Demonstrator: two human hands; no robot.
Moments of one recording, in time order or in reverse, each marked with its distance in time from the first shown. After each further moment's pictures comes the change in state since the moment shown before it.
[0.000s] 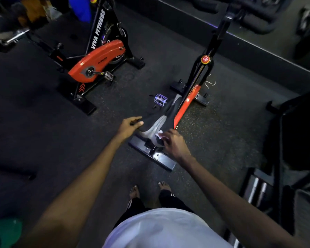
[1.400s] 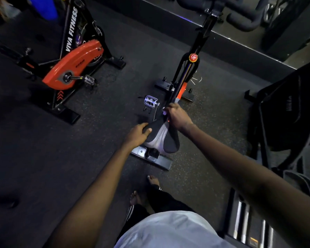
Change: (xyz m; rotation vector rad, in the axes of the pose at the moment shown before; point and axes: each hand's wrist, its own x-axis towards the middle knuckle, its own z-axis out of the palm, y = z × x) left_hand 0.025 0.017 -0.001 0.386 -0.220 0.098; right_hand 0.133 0.011 -0.024 -0.457 -0.134 0.001
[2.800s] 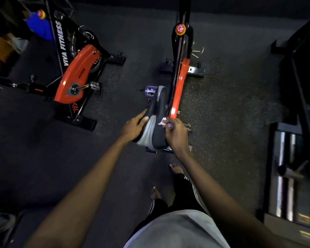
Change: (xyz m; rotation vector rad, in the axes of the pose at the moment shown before) left_hand 0.033 0.040 0.019 0.231 -0.072 -0.007; right_hand -0.094 -0.012 0.058 0.860 0.519 0.521
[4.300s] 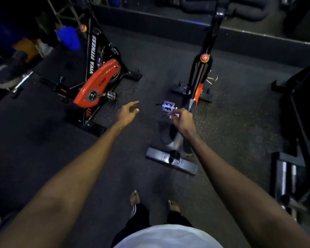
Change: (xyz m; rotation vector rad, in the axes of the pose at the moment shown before) left_hand -0.007 -0.095 -0.141 -0.274 0.250 -0.002; right_hand 0.035 -0.105 0.046 -0.118 -0.142 -0.092
